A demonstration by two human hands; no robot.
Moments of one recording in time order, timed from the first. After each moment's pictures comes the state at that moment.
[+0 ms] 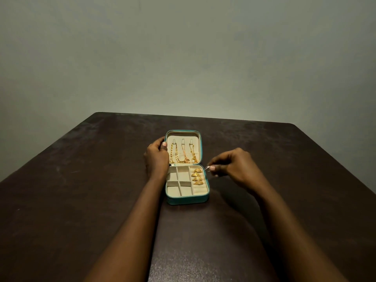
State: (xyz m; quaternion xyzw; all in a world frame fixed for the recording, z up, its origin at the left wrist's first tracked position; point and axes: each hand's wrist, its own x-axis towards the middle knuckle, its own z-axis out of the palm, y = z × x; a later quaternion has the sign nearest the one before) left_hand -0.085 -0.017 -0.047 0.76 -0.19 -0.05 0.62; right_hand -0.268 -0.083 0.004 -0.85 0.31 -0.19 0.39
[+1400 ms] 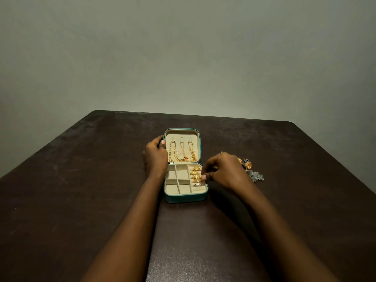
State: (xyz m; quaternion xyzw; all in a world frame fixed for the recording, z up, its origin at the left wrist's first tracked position) left_hand -0.082 -0.018 -0.049 0.76 -0.19 -0.04 0.62; right_hand -0.252 -0.068 -0.005 -0.90 0.33 -0.13 0.24
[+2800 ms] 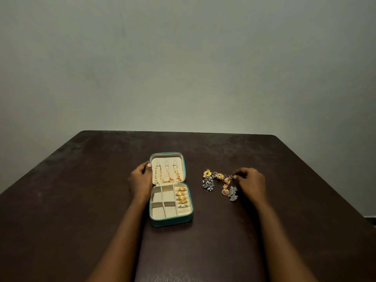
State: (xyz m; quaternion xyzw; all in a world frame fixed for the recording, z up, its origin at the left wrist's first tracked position) left_hand -0.085 -0.014 -0.052 0.76 -0.18 -0.09 0.62; right_hand -0.307 -0.160 -0.036 -0.77 0.50 -0.31 0.24
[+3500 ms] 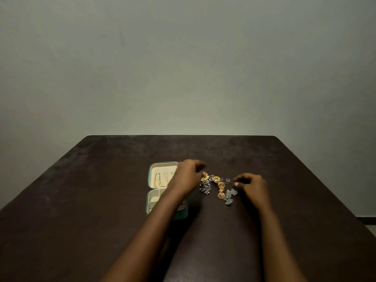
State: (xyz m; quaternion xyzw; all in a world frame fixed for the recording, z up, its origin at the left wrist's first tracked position) left_hand -0.168 -0.054 0.016 0.78 -0.51 -0.12 0.34; right_hand -0.325 -0.170 -0.038 -0.73 0.49 -0.32 0.37
